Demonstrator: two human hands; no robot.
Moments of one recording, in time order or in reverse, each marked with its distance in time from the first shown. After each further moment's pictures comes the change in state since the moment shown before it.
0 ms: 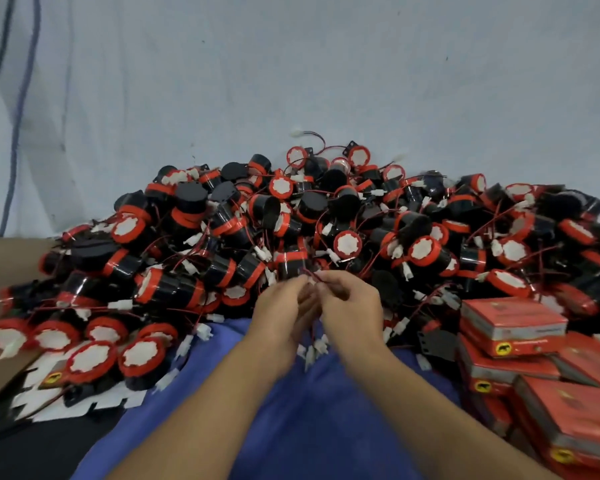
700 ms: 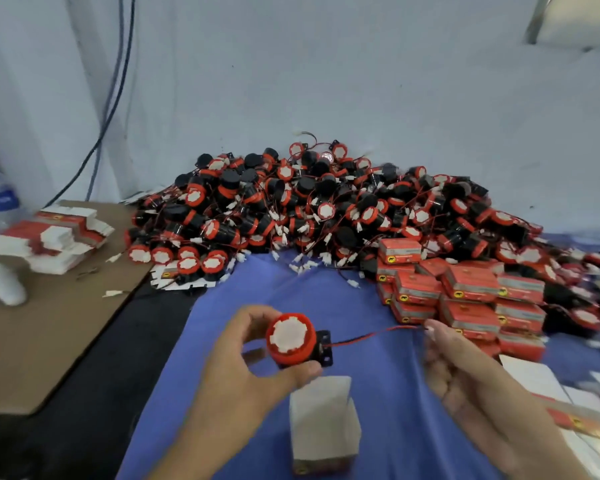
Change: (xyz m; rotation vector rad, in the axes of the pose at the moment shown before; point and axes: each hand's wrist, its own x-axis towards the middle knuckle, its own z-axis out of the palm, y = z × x) left_hand -0.401 0.023 -0.061 0.702 -0.099 0.422; right_hand -0.310 -0.125 -0.238 0.672 -0.099 0.479
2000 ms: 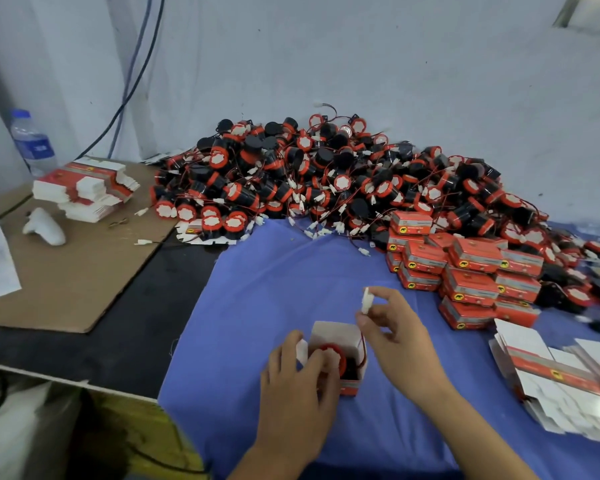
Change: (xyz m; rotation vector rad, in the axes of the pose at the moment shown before) left_hand -0.076 -0.111 0.072 0.696 0.153 0.152; right_hand -0.017 0.074 0.045 -0.983 -0.101 -0.451
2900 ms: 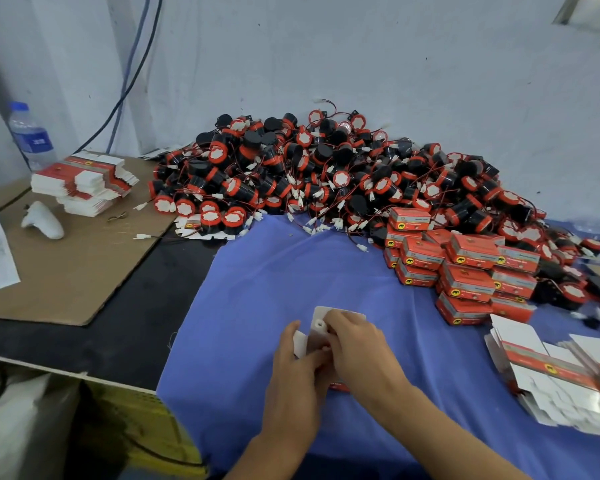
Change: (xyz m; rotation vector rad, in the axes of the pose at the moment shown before) left_hand 0.013 0.009 0.000 -0.920 -0.124 -0.542; right_hand 0.001 0.017 0.043 -0.630 -0.167 -0.104
